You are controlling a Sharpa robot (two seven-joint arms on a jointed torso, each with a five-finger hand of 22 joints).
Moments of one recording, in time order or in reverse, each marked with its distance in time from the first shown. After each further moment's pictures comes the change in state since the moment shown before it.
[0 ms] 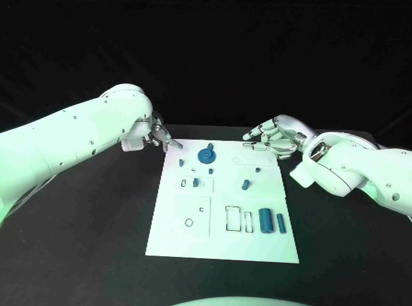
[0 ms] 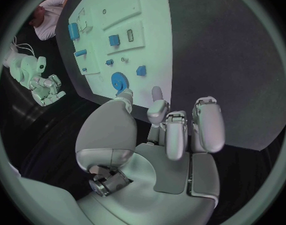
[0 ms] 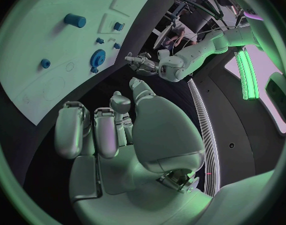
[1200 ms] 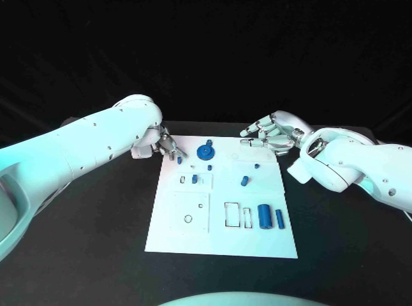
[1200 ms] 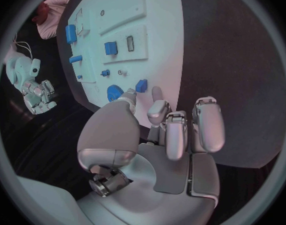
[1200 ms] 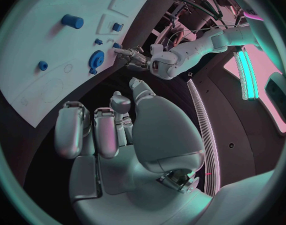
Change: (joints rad) left arm -0.053 0.080 -0.017 -0.096 0.039 0.019 0.003; left_hand 0.037 0.045 -0.008 -0.003 0.000 0.000 0.000 0.006 0.002 0.000 0.000 0.004 0.003 0.000 0.000 0.000 0.000 0.000 0.000 0.000 0.000 0.000; right arm 0.000 0.010 0.000 -0.004 -0.001 0.003 0.004; right_hand 0.000 0.000 0.003 -0.003 0.000 0.000 0.000 0.000 0.000 0.000 0.000 0.000 0.000 0.000 0.000 0.000 0.000 0.000 0.000 0.000 0.000 0.000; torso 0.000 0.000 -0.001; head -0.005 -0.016
